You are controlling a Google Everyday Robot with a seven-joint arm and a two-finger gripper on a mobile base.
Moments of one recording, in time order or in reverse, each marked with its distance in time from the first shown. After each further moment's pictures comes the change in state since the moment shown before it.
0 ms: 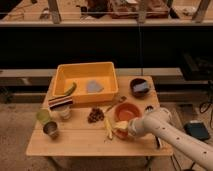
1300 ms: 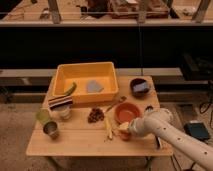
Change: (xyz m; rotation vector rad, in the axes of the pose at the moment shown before) arm 0.003 0.011 -0.001 -0.002 0.005 0.011
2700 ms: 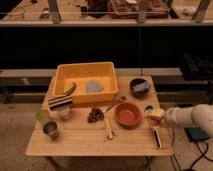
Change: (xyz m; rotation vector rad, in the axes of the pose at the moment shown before) arm 0.098 0.068 -0.146 0.143 0.157 0.140
